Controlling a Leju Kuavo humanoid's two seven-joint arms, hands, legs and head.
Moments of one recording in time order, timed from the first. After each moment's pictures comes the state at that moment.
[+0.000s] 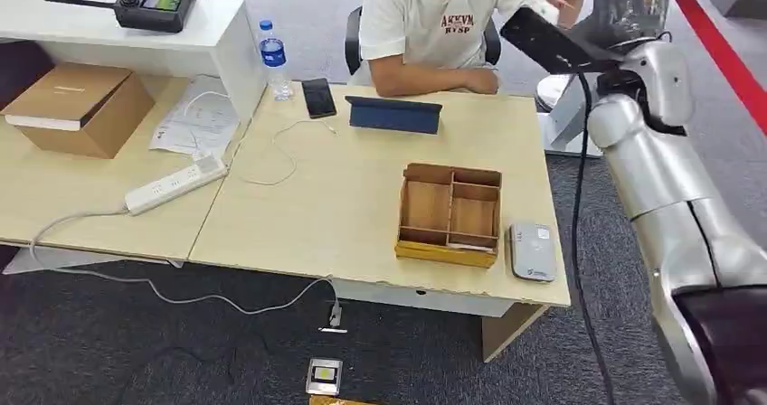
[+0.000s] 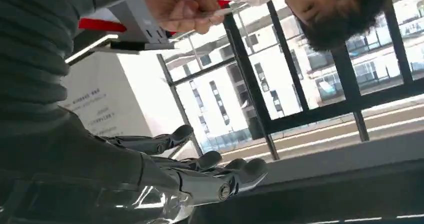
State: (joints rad) left arm -0.11 -0.03 0.40 -0.18 -1.40 0.34 -0.13; right arm -1.25 -0.12 0.50 -0.56 0.88 -0.42 -0.38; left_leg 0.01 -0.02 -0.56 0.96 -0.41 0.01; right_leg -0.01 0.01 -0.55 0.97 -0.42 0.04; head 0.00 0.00
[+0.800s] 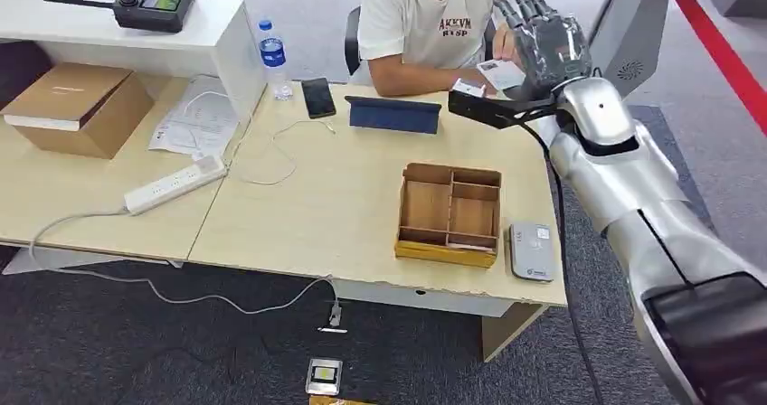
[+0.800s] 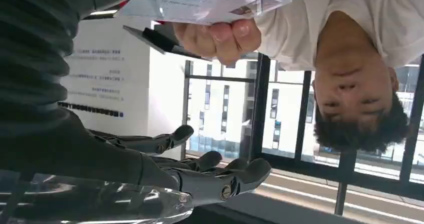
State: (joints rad) left arm -0.11 -0.03 0.39 -0.18 -1.39 0.34 -0.12; right arm -1.27 -0.07 0.73 -0.36 1.07 -0.37 -0.28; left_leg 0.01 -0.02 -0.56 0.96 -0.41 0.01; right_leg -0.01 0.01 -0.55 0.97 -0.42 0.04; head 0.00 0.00
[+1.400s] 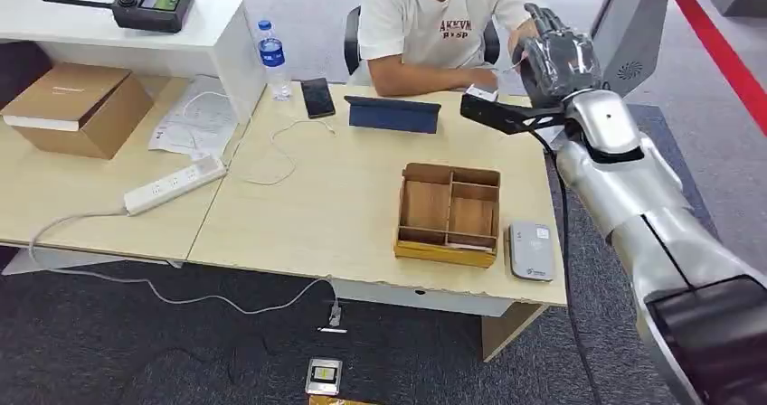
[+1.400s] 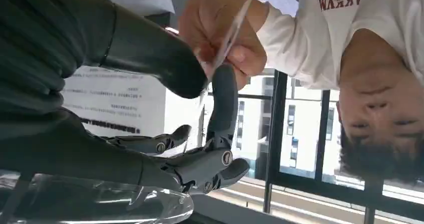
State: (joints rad) left arm -0.11 -0.04 0.39 -0.18 -1.39 0.36 -0.08; right arm -1.25 -0.09 0.73 -0.31 1.03 -0.37 -0.26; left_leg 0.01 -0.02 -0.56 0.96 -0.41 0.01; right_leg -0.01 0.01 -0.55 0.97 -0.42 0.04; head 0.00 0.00
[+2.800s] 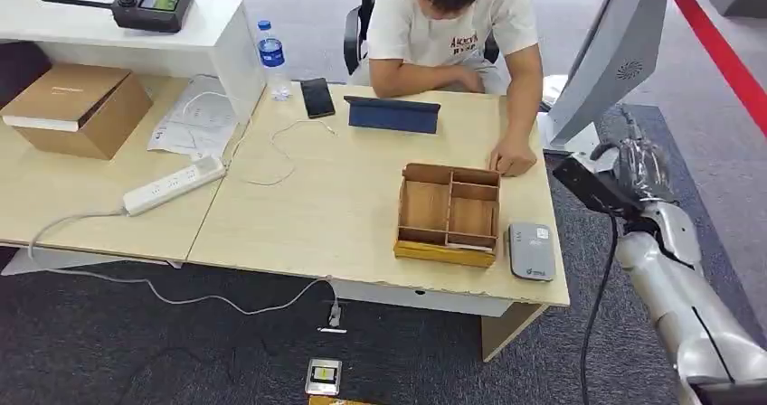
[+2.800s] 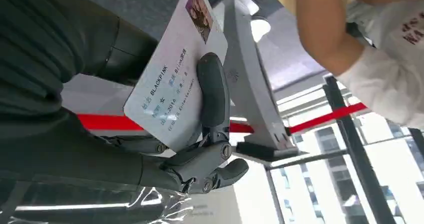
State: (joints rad) left arm -0.10 -0.08 0.39 -0.18 -1.33 0.39 -0.02; right arm -0.87 -0.33 0.45 -0.40 0.68 -0.49 -0.44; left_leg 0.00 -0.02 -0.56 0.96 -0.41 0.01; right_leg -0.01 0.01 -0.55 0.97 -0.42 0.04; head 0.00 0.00
